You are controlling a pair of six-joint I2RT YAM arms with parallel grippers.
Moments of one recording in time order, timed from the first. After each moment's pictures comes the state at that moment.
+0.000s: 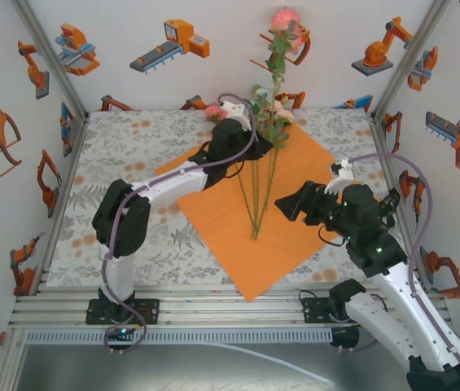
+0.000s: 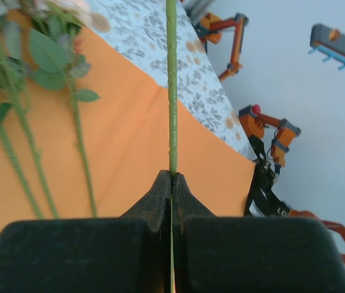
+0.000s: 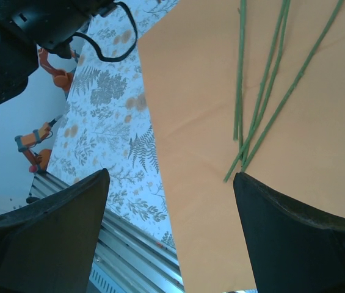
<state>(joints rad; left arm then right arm) -0.82 1.98 1.54 0.23 0.03 -0.63 0.45 0.65 0.74 -0.42 -0.22 0.62</state>
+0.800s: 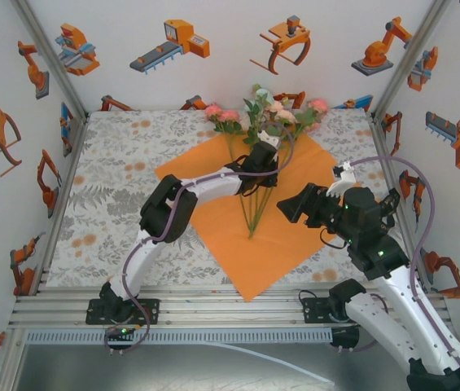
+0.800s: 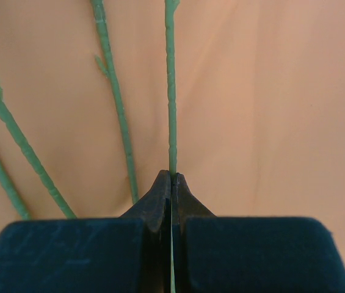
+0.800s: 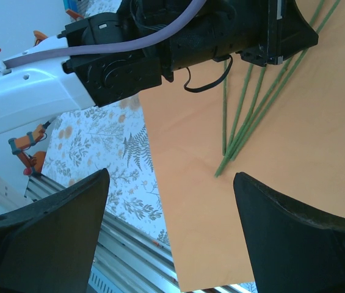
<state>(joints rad) -0.89 2.38 1.84 -0.09 -0.07 -0.44 0.45 0.62 0.73 -0.45 -0.20 0.62</state>
